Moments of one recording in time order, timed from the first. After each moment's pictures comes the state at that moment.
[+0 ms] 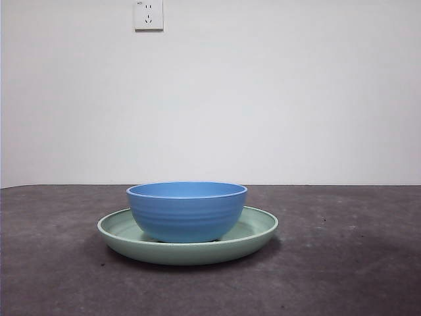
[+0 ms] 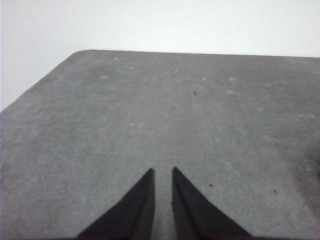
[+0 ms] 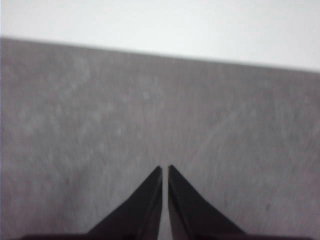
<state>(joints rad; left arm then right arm) 0.02 0.00 0.03 -0.18 0.00 -0.02 -0.01 0.00 0.15 -0.34 -0.05 -0.06</state>
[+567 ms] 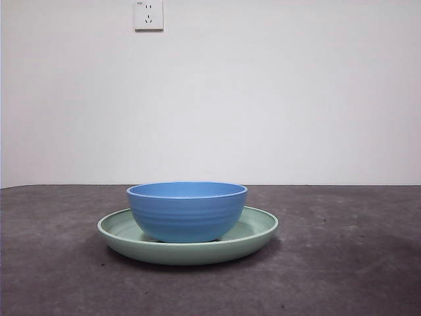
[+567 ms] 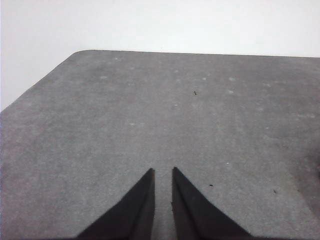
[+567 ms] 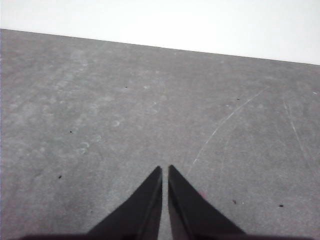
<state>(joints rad) 0.02 0.00 0.03 -0.18 0.00 -0.02 -0.01 0.01 0.02 -0.18 -0.05 -0.06</state>
